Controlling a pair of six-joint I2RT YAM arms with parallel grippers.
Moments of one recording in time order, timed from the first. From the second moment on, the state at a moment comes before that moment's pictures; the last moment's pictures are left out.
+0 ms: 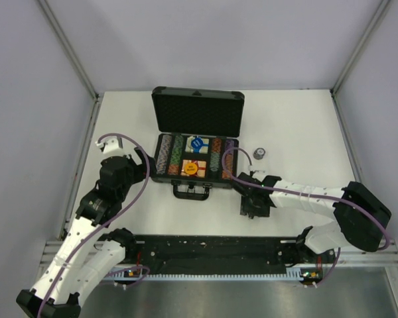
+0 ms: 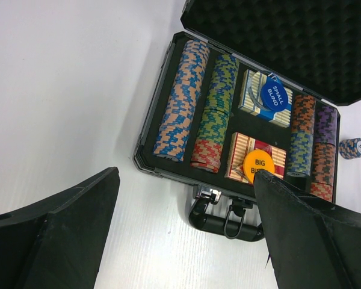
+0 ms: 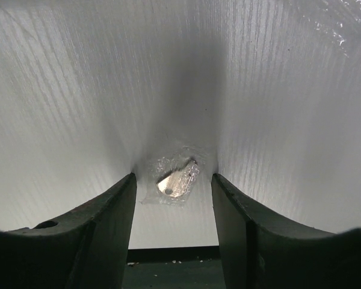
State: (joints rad) left arm -0.38 0.64 0.73 -0.52 -0.29 -0.58; right arm 0.92 1.37 0.71 -0.72 0.25 1.01
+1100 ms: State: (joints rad) left arm -0.38 0.62 0.73 -0.54 -0.36 -0.57; right arm 0.89 1.39 1.07 -0.65 0.29 0.83
